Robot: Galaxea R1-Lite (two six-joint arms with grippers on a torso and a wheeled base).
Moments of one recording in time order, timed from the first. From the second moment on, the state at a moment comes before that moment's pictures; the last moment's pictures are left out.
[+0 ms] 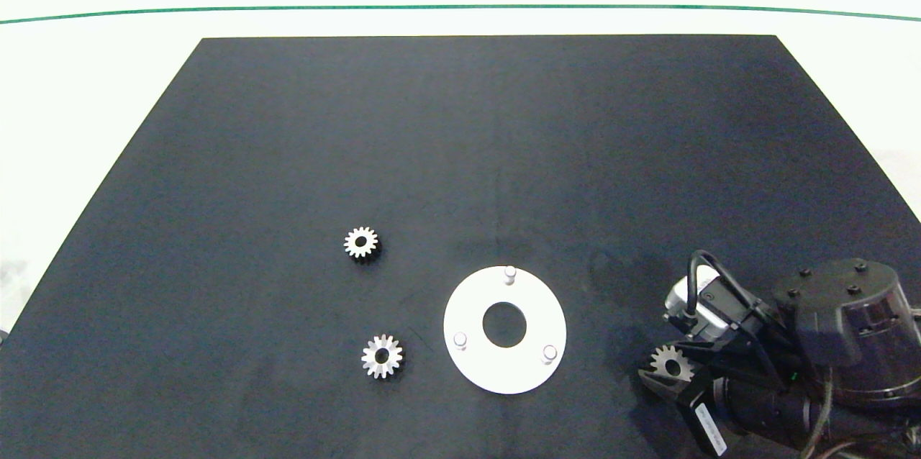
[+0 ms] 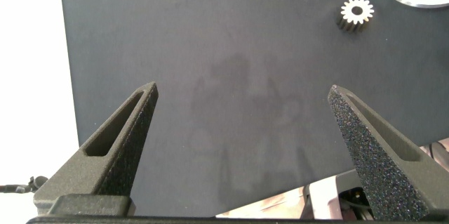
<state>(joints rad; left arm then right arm) -0.10 0.23 -0.53 0.44 -0.07 0.33 0.65 1.44 -0.59 -0.12 -0.23 -0.10</state>
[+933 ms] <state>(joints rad) -0.09 0.24 -0.53 0.43 -0.07 0.34 0.91 1.51 -0.87 0.04 -0.36 -0.09</state>
